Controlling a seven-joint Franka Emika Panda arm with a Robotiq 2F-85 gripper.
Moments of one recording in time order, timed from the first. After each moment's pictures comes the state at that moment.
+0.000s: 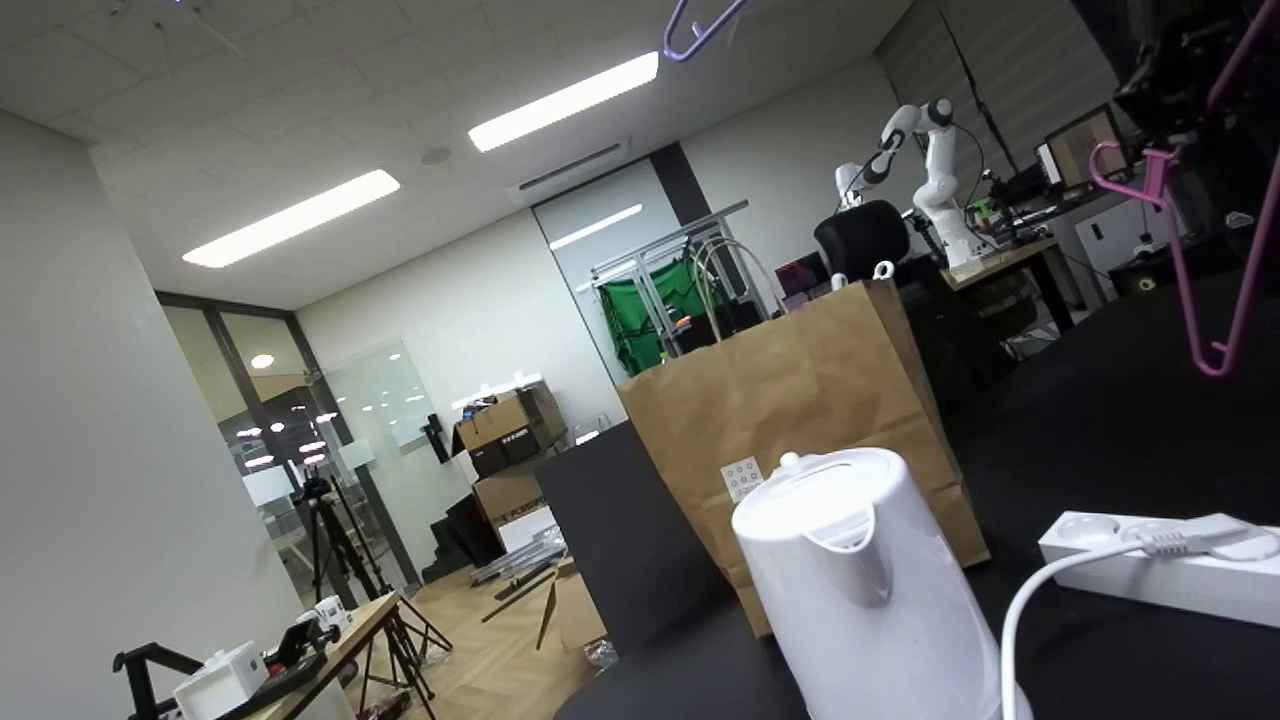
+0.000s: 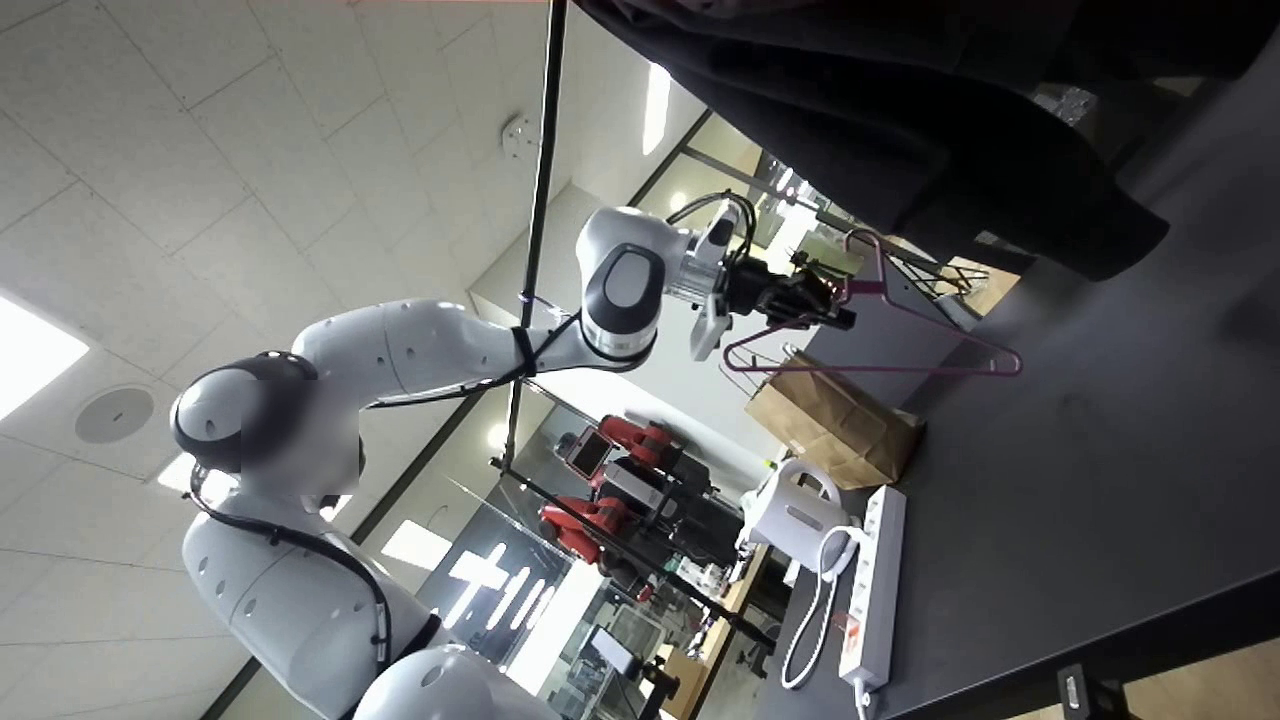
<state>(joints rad) -0.16 0.08 -0.16 -2.26 0.14 2.59 0.02</state>
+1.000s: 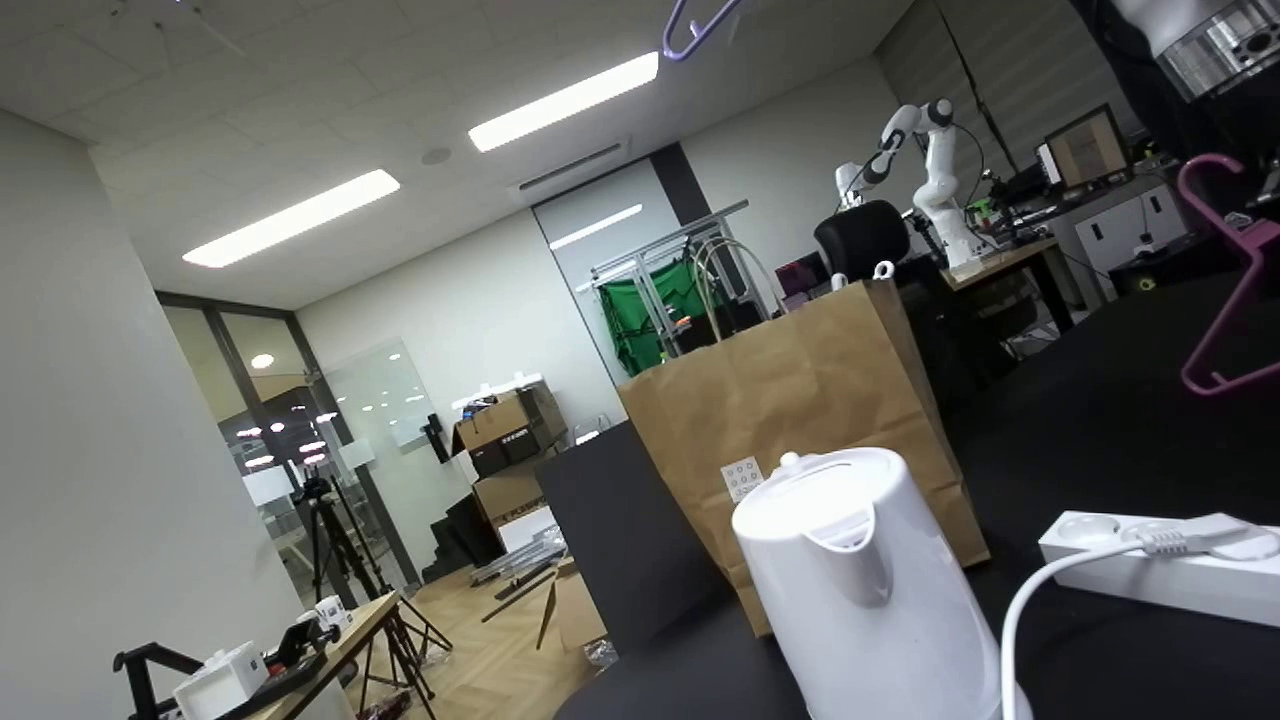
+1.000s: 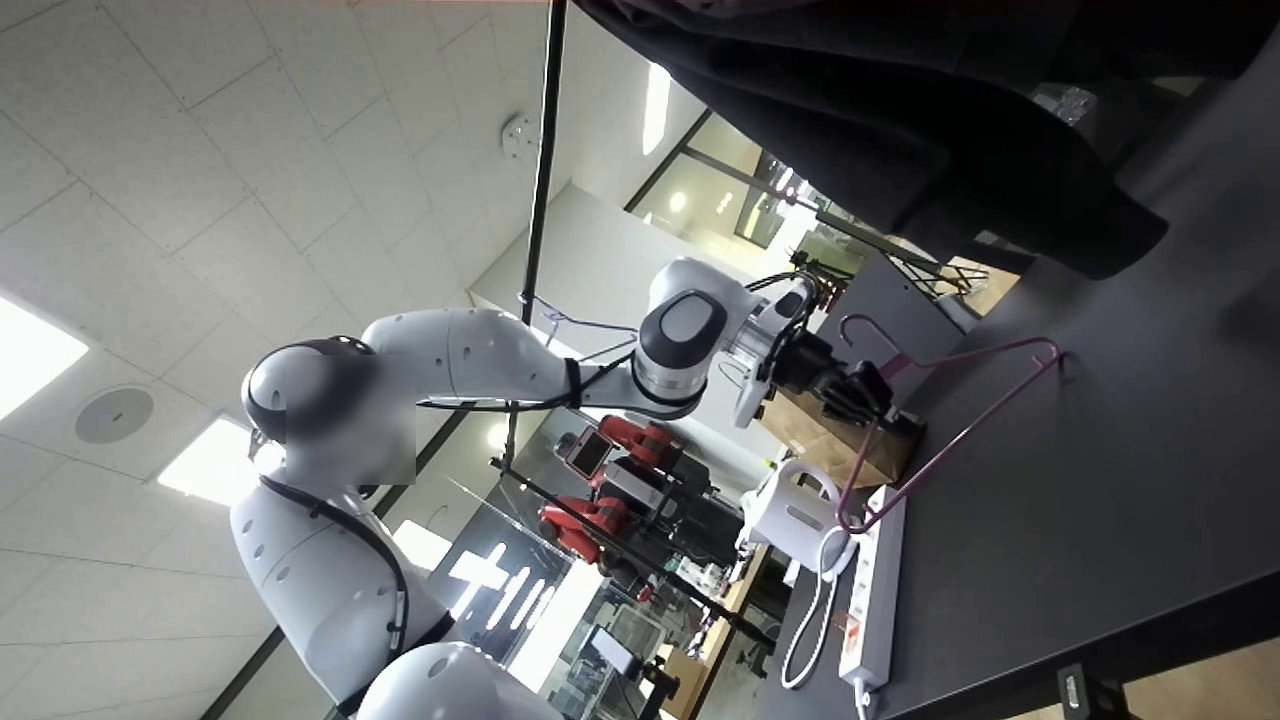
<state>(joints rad) -0.11 0.24 -0.16 -2.30 0.00 2.41 0.11</state>
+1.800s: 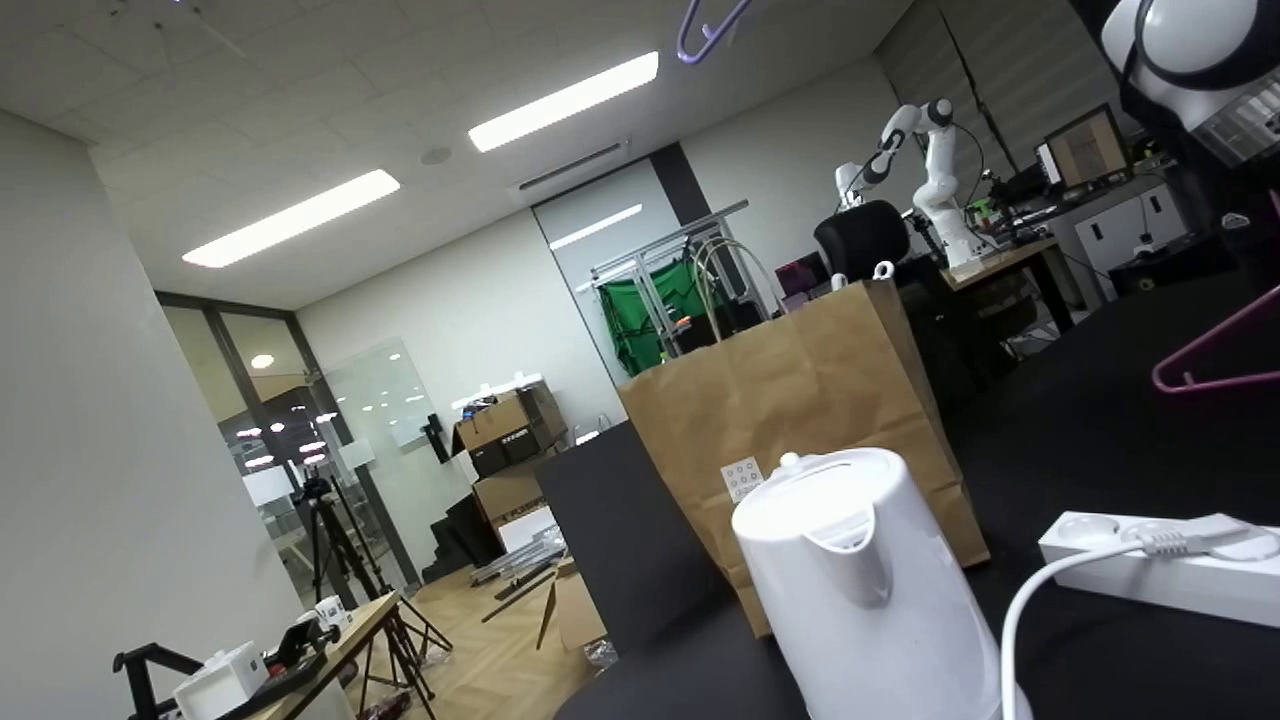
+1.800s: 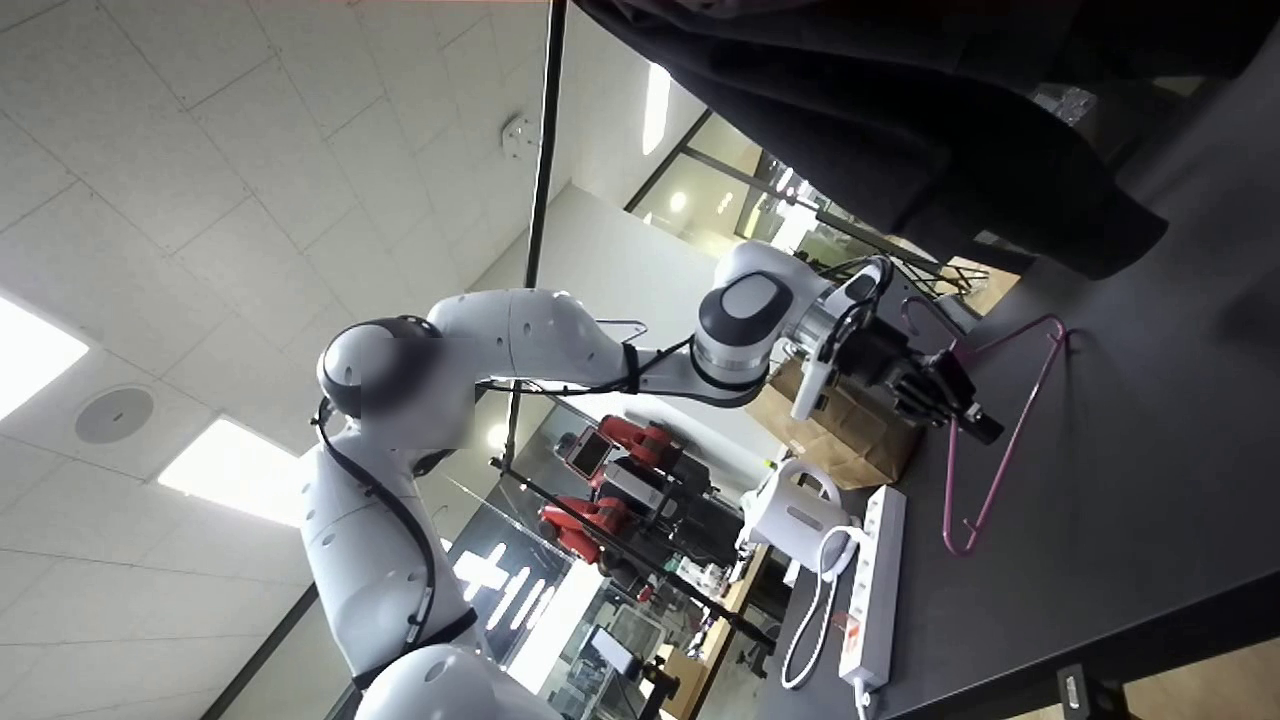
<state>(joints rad) -0.14 0.46 -0.22 -2.13 -0.08 2.34 0.12</state>
